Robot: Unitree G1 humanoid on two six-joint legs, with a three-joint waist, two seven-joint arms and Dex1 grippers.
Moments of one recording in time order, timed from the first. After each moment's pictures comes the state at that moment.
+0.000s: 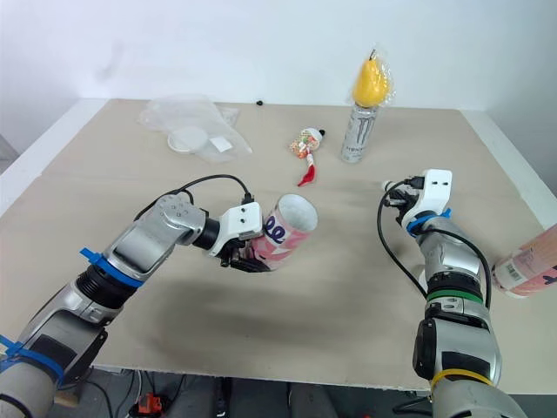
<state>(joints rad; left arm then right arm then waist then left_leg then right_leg) -0.82 0.47 -0.50 0.02 -0.06 0.68 -1.15 -0.76 -0.55 -0.29 0.86 0.28 0.17 0.47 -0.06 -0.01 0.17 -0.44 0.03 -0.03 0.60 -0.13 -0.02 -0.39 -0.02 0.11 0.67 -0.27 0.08</state>
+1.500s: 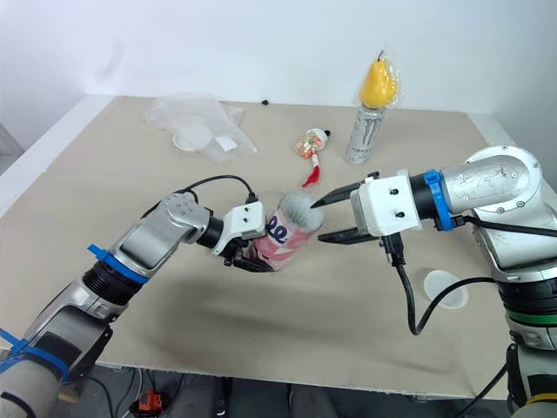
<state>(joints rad) -0.84 0.44 -0.50 0.09 -0.07 0.62 -1.17 -0.70 -1.01 0.08 -0.22 0.34 0.06 1.41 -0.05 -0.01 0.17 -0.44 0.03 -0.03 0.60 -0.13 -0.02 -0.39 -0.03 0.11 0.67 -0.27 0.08</state>
